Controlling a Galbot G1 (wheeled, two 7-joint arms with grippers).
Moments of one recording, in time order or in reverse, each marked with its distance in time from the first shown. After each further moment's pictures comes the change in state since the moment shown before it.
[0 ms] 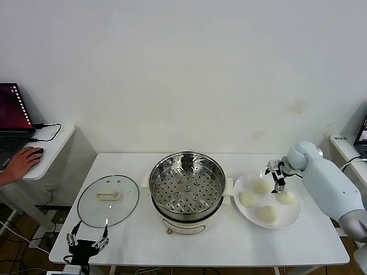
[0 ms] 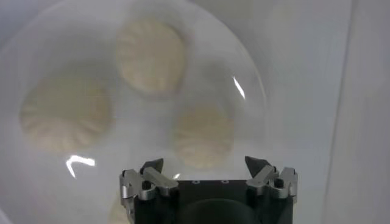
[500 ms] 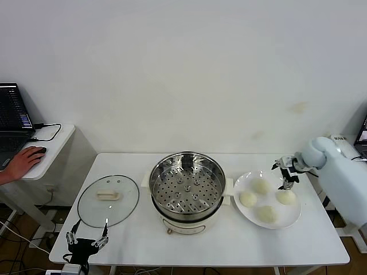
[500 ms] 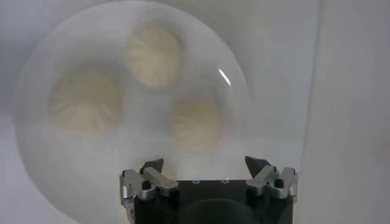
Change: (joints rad) left arm -0.002 0.014 -0.004 -0.008 -0.001 0.000 0.000; right arm -0.008 -0.092 0.011 0.134 0.039 -0.001 -0.032
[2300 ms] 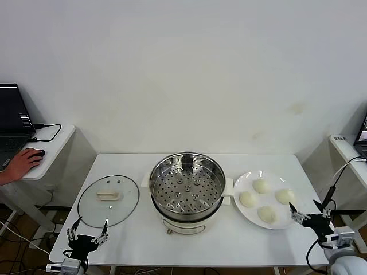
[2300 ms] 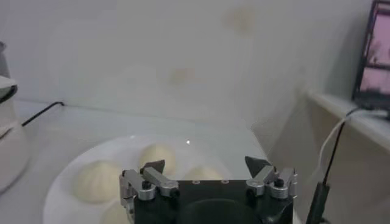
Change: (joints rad) left arm -0.029 0.061 0.022 0.037 -0.020 0.009 -0.002; right arm -1.226 0.009 1.027 0.807 0.970 -0.265 1.071
